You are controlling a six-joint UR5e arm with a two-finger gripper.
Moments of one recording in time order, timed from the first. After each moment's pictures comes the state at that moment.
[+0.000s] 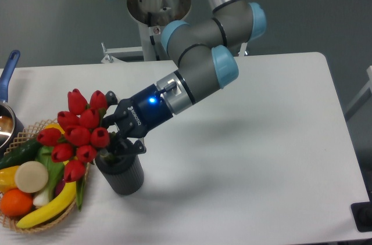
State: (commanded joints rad) arm 2.45 -1.94 -1.77 -0.79 0.20 1.20
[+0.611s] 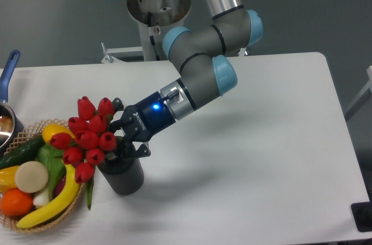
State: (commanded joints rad) arm 2.48 -1.95 -1.84 -0.79 0.20 1.28
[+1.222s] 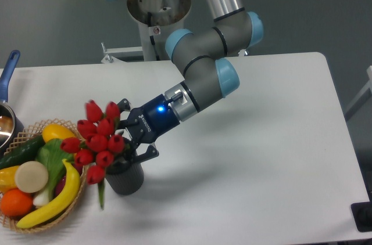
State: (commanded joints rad) arm 2.49 -1.96 -1.83 -0.79 0.21 1.31
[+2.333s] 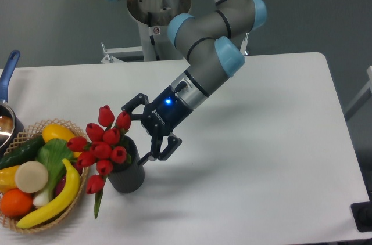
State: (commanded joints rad) arm 2.52 -1.86 -1.85 -0.79 0.61 1.33
